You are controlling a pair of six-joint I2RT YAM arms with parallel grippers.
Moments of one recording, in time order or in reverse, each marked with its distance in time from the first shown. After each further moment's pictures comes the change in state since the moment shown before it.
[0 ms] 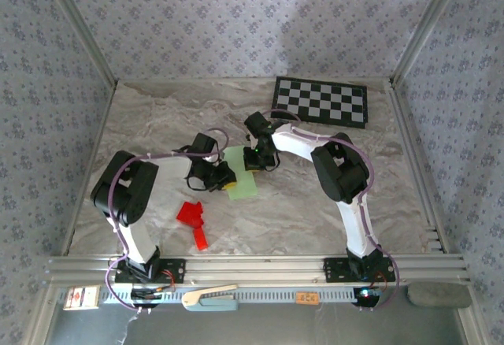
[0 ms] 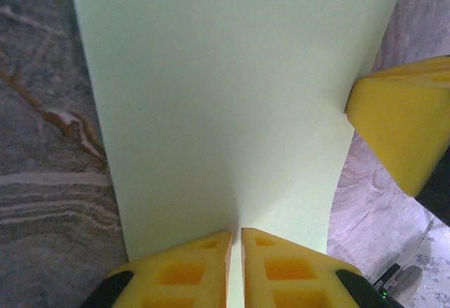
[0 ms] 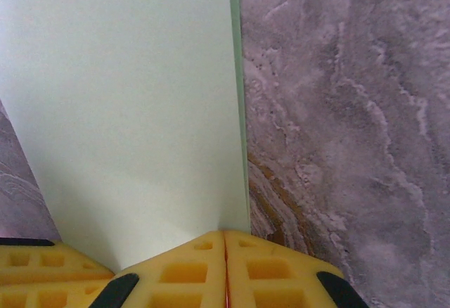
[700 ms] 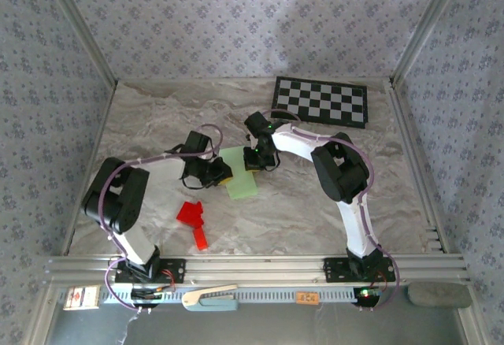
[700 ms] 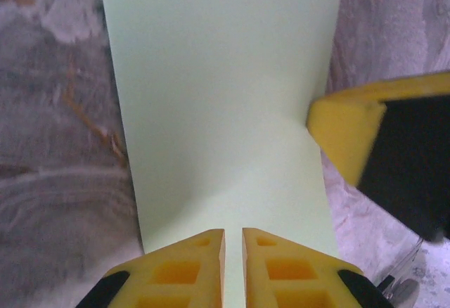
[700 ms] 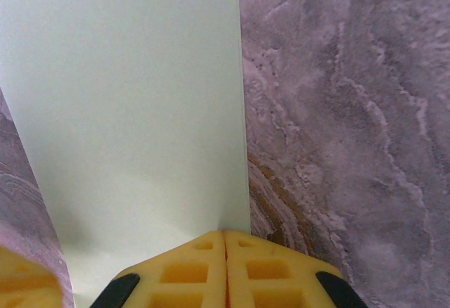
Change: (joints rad) left arm 0.032 -0.063 -0.017 0.027 -0.026 0.003; right arm 0.000 0.000 0.000 -0.001 0.000 0.000
